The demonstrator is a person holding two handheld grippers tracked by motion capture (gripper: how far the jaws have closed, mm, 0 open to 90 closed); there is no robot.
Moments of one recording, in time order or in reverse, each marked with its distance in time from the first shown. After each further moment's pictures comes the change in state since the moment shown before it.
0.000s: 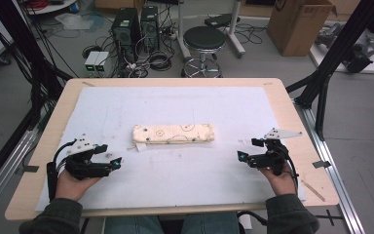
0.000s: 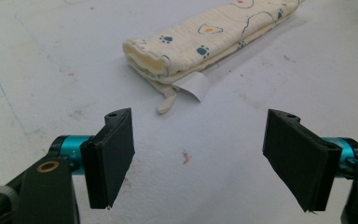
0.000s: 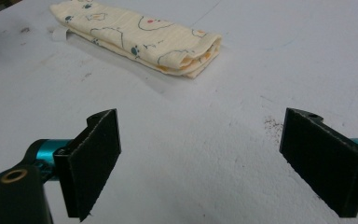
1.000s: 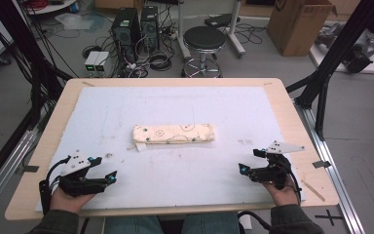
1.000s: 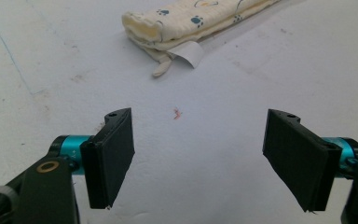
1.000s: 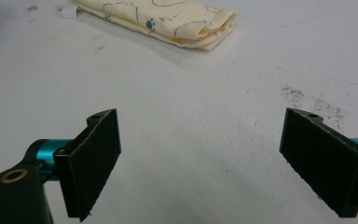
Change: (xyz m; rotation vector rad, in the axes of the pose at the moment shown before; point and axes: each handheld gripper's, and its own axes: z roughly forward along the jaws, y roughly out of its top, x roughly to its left) left arm -0.018 -0.031 -0.017 -0.002 0.048 0.027; right arm 0.019 -0.027 -0.011 0.009 -0.012 -0.032
